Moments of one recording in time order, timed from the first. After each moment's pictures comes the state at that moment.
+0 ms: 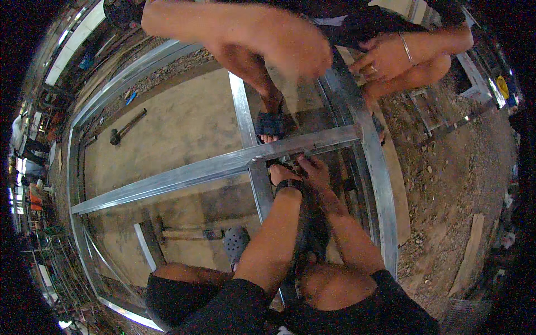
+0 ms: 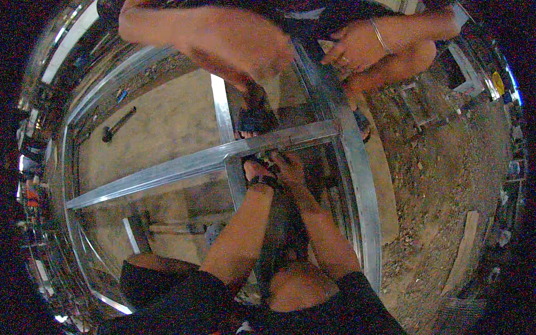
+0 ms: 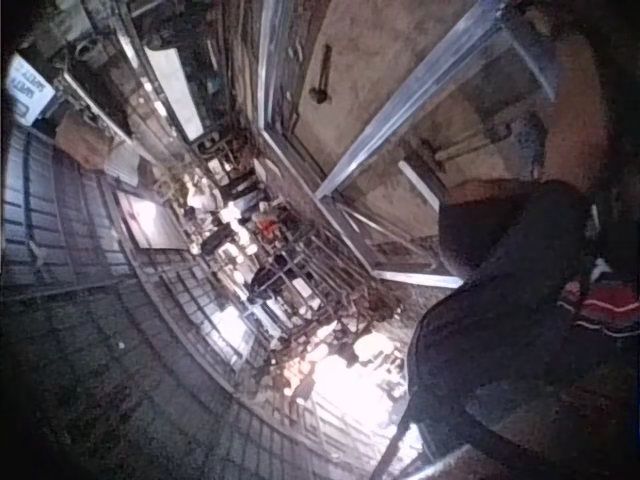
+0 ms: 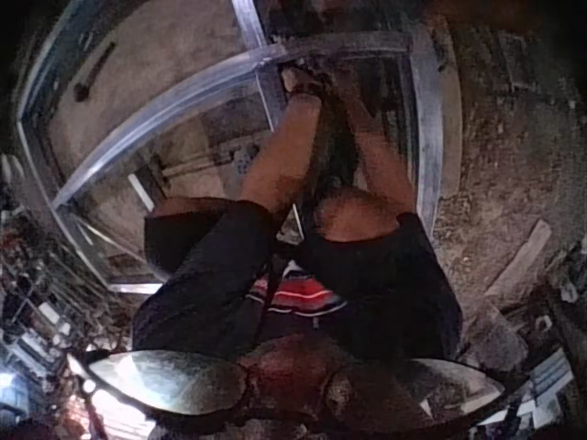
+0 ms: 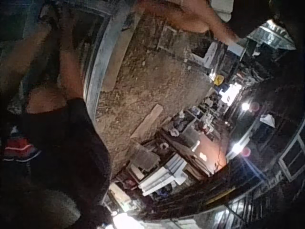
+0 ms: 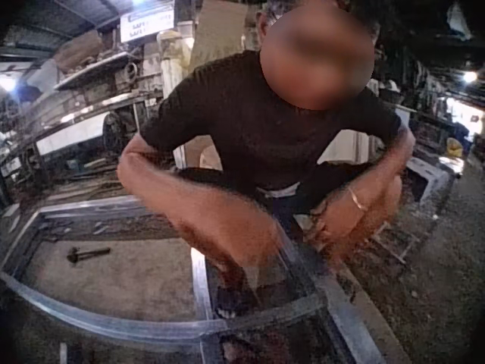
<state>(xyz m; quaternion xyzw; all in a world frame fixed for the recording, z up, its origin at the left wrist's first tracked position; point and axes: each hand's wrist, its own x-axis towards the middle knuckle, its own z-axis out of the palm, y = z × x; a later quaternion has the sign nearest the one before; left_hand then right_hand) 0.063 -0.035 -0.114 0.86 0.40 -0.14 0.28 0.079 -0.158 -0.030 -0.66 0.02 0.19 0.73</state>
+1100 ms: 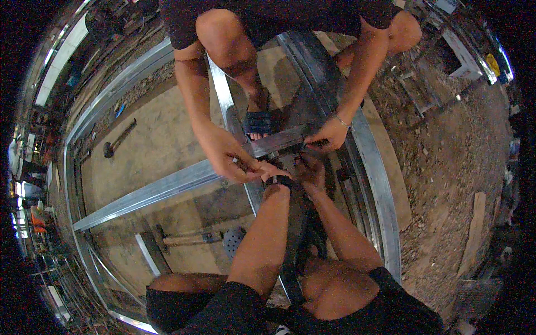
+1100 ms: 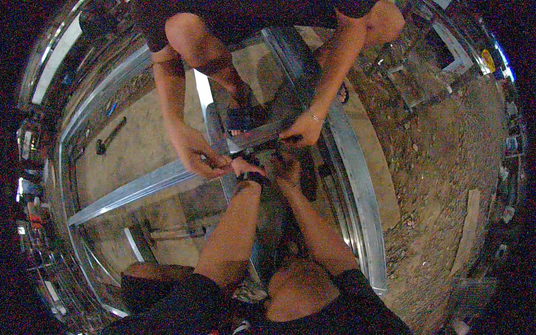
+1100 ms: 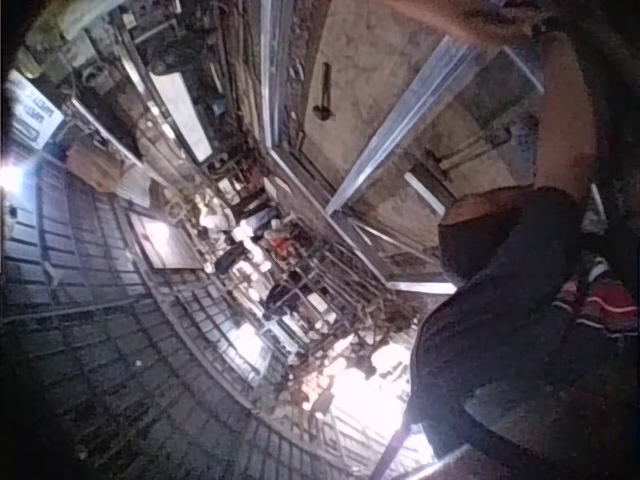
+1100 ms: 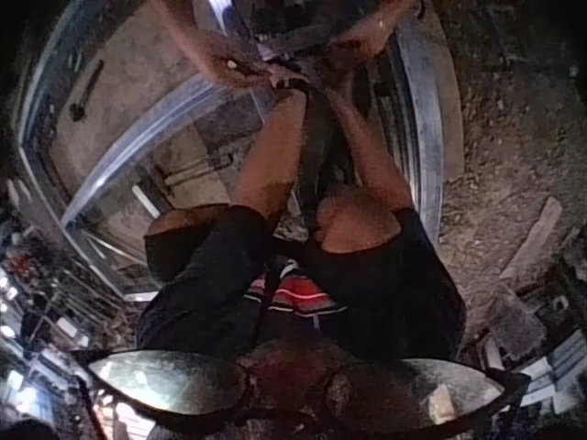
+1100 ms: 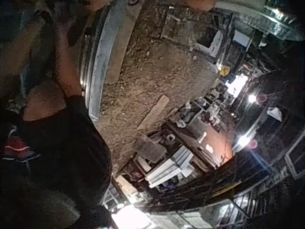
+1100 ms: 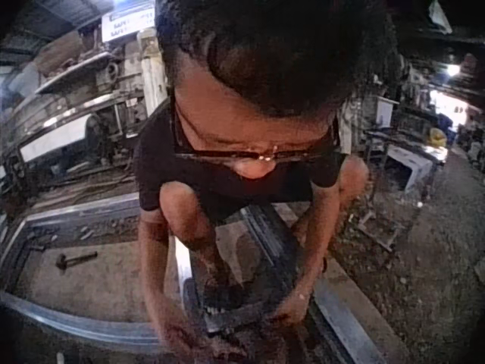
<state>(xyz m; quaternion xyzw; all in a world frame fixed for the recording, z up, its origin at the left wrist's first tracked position) 0.080 -0.091 -0.083 0.49 0.50 0.03 0.71 0.060 -0.214 -0.110 -0.48 0.12 0.04 0.87</state>
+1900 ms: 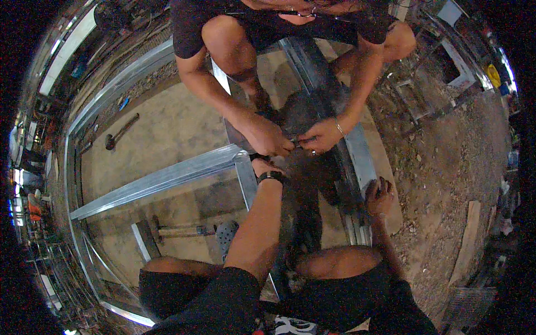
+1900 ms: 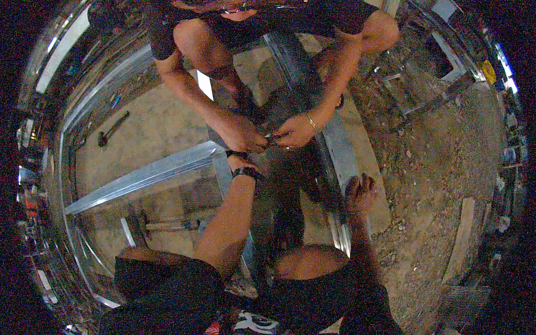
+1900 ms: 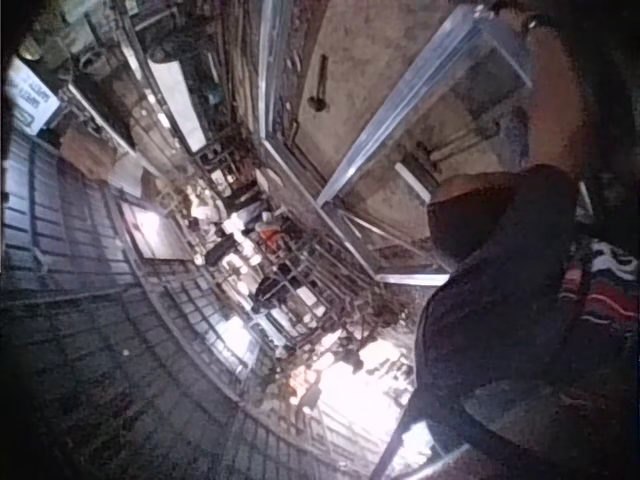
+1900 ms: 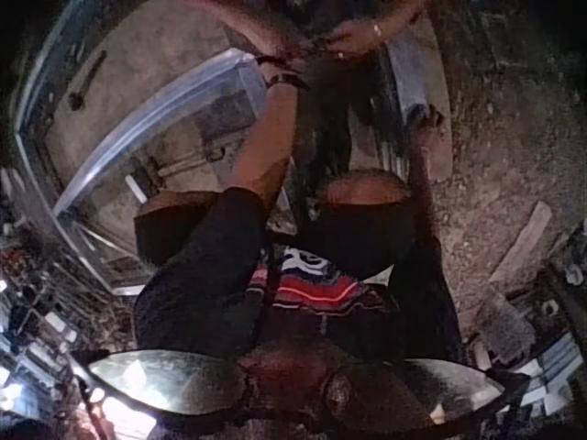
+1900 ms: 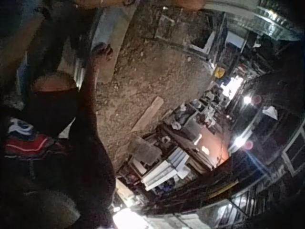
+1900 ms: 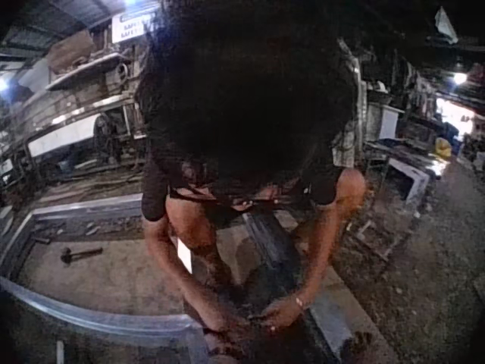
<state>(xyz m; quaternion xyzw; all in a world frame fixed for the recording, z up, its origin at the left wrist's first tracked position) 0.077 -0.065 -0.079 0.41 0.49 0.10 0.77 0.001 -0.448 -0.005 -0.98 0.08 -0.16 0.10</state>
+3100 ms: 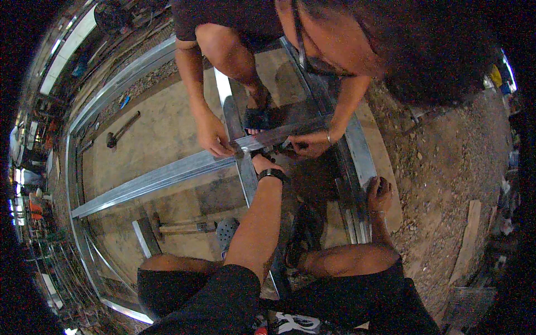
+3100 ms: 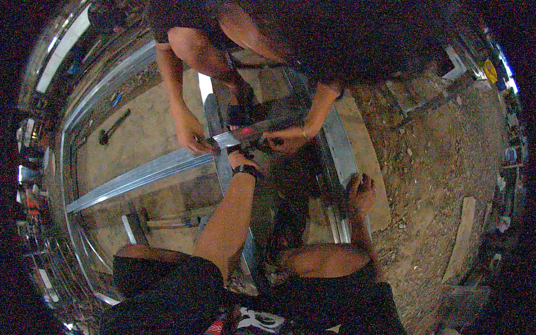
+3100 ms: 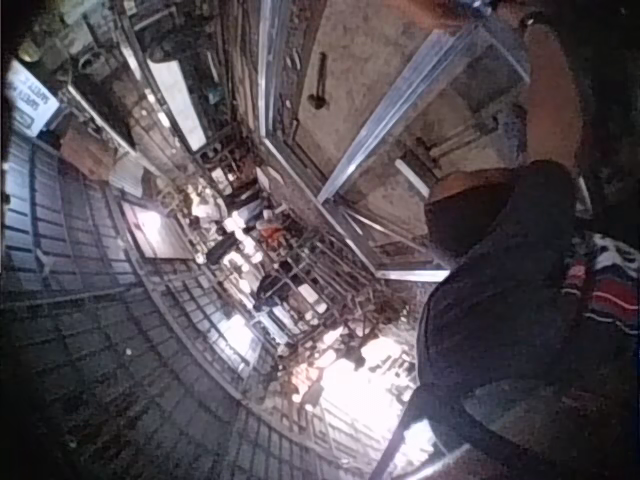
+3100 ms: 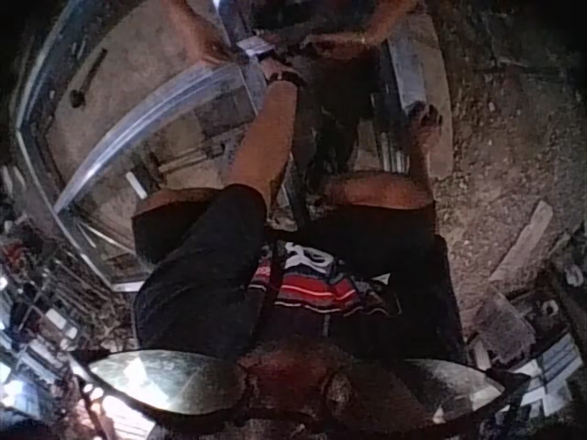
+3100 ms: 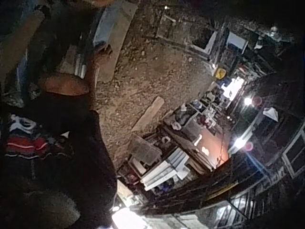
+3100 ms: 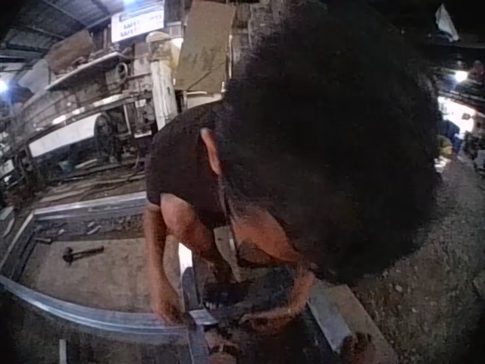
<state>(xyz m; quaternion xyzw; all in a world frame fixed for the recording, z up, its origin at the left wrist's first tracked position) 0.075 -0.071 -0.056 0.37 0.48 0.11 0.79 0.005 -0.435 0.017 -0.96 0.17 -0.10 0.20</state>
